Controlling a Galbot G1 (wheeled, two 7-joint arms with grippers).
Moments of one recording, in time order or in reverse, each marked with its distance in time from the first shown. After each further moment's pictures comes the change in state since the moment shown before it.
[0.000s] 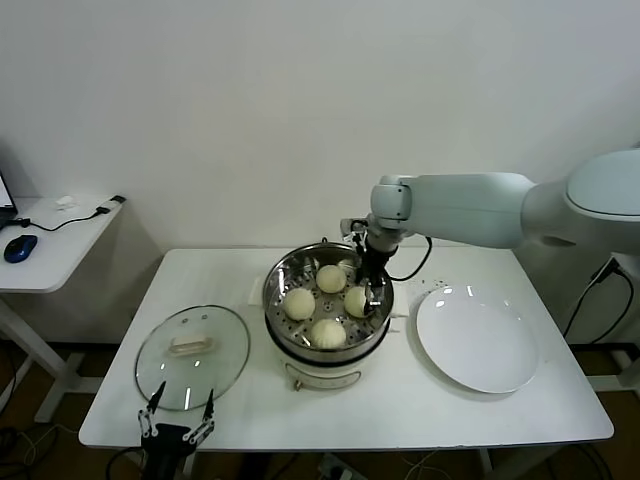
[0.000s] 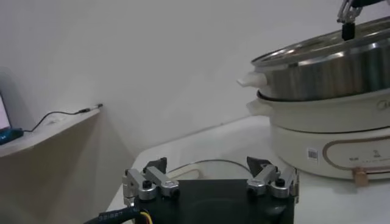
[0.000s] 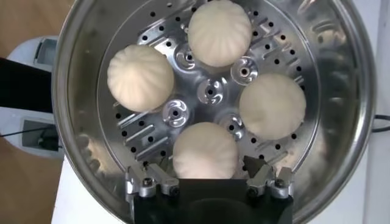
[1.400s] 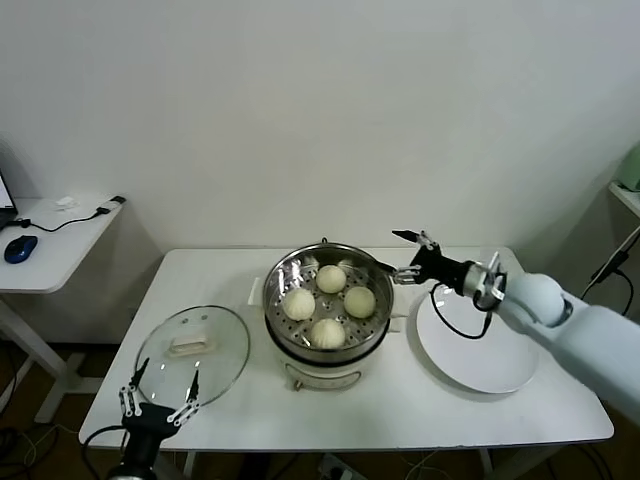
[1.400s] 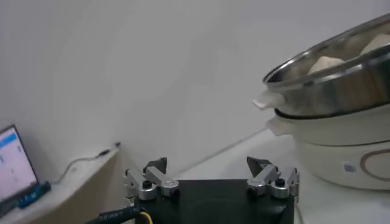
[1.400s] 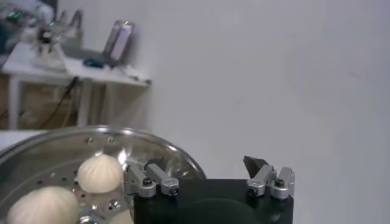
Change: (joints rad) left arm -0.021 0.000 -0.078 -0.093 0.164 0.017 0.036; right arm -1.203 -0.709 1.436 0.490 -0.097 0.431 0.656
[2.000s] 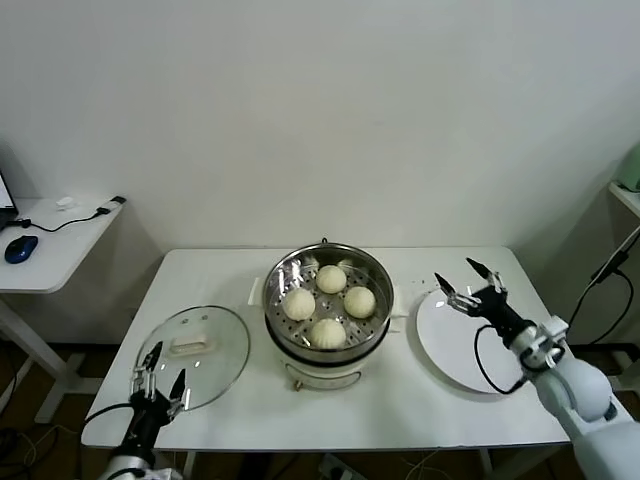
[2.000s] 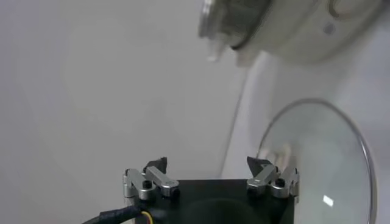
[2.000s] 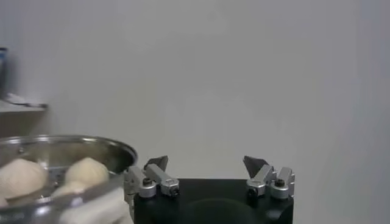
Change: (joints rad) left arm -0.112 0.027 -0.006 0.086 0.862 0.016 -0.063; right arm -0.759 0.286 0.846 0.061 -0.202 -0.006 0.039
